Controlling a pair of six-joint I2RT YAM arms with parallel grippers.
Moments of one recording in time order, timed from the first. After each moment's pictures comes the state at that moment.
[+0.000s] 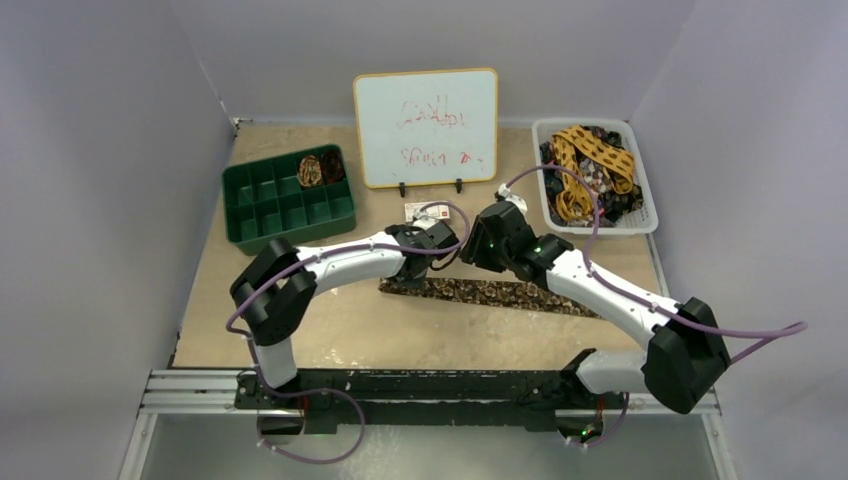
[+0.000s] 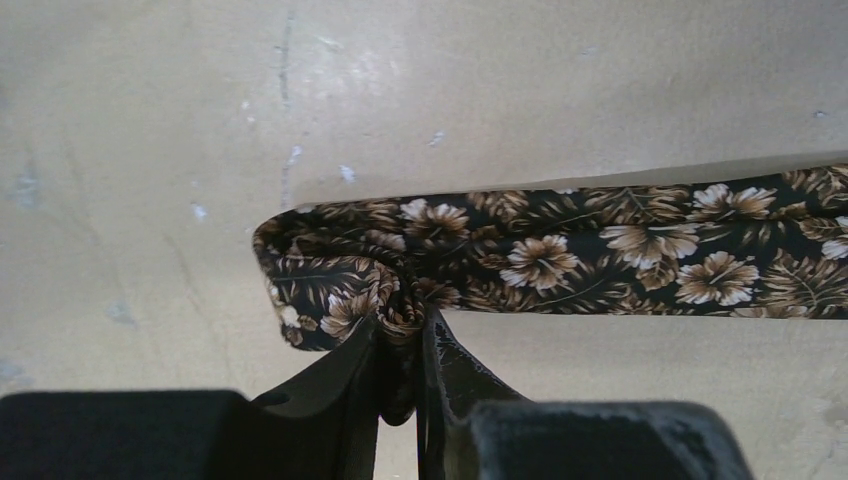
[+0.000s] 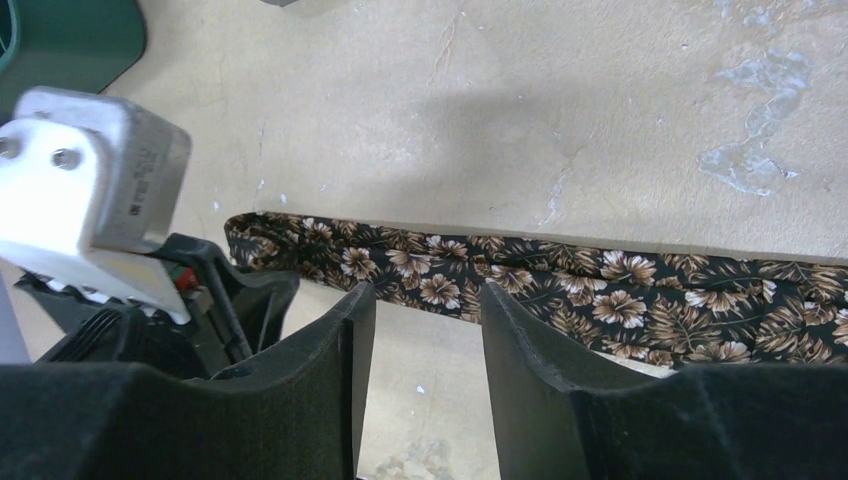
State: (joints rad) left arm -0.93 1.79 1.24 -0.79 -0.44 -0.65; right arm 0.67 1.29 0.89 -0.44 0.14 0.84
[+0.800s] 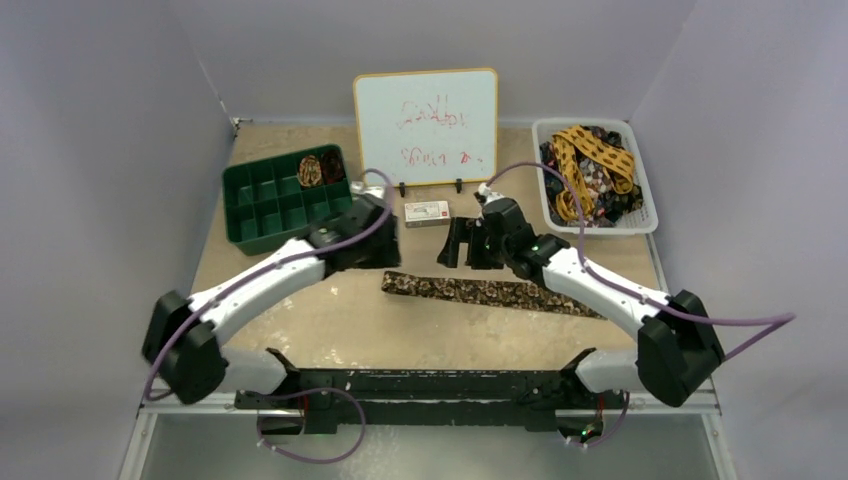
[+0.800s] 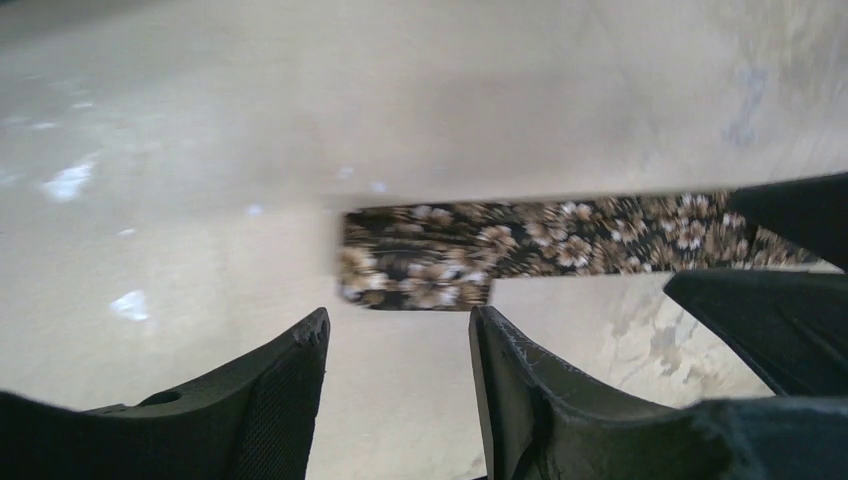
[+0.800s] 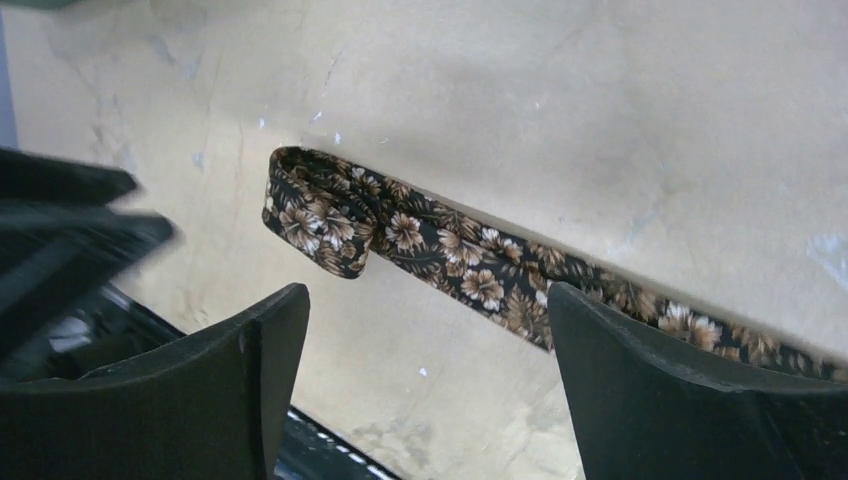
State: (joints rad) left arm -0.77 1.42 1.08 -0.62 -0.17 -0.67; right arm 0.64 1.31 0.85 -0.31 -0.09 0.69
